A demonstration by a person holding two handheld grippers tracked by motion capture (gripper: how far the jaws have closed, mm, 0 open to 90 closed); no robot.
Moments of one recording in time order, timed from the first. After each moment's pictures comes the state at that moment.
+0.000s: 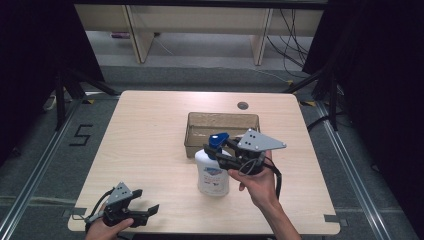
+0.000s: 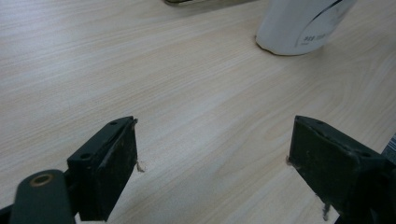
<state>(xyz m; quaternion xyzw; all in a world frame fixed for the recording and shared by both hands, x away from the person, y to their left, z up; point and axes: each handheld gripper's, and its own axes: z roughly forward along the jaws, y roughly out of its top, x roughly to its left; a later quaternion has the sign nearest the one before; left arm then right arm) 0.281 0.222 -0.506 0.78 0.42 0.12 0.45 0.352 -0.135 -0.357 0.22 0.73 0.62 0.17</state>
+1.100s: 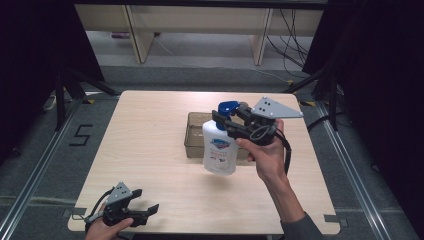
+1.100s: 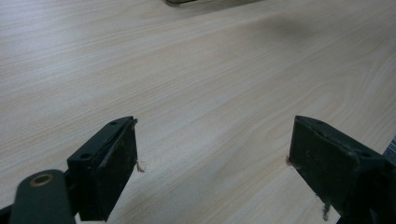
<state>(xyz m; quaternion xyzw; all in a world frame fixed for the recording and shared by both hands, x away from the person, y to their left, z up) 0.281 0.222 -0.506 0.77 0.43 0.11 0.45 0.384 -0.149 -0.294 0.24 0.70 0.64 0.20</state>
